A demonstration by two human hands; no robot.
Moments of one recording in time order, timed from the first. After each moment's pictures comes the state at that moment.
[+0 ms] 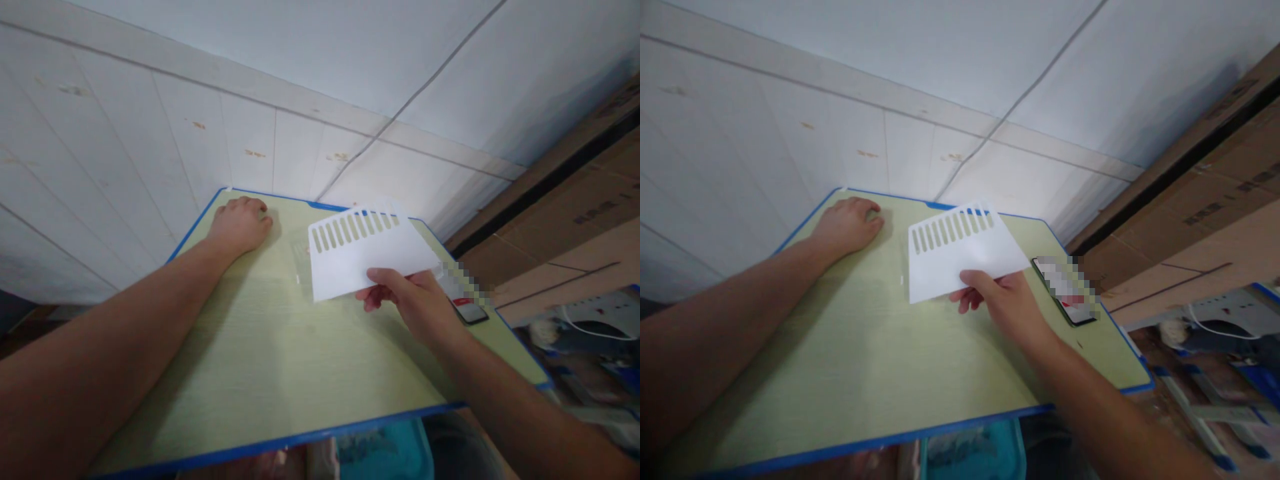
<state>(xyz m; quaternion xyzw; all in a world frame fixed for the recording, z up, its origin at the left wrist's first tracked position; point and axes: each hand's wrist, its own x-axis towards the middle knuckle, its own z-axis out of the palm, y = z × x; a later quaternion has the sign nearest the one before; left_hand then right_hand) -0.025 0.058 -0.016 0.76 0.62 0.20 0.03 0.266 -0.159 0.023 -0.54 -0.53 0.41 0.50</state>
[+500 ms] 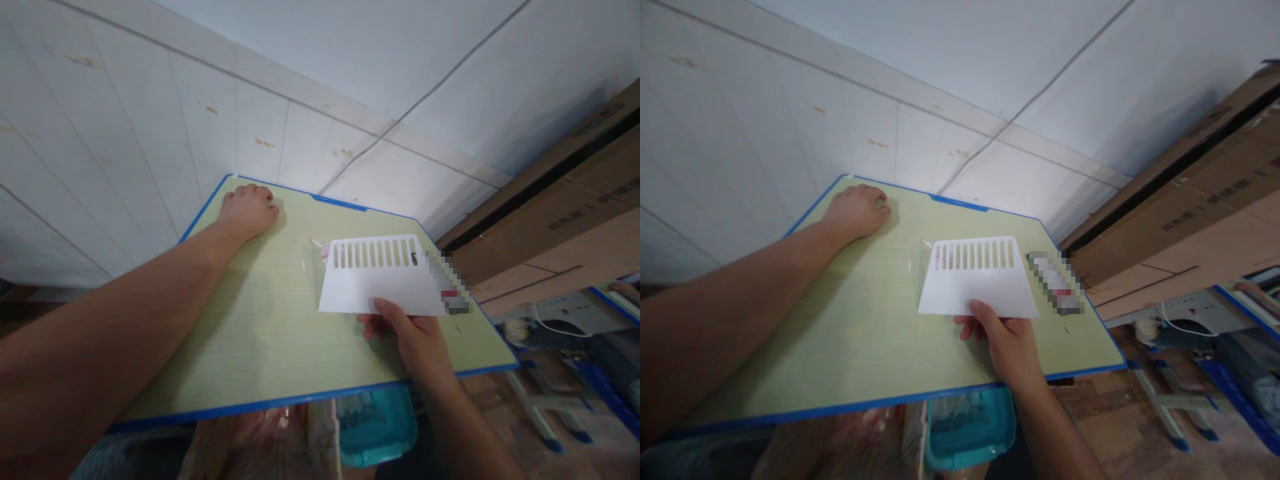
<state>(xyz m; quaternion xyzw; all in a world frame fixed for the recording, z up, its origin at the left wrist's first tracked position) -0.021 0.058 -0.016 0.76 0.61 0.22 0.05 0.265 -0.236 -0.019 -0.62 -0.51 0.36 0.48</state>
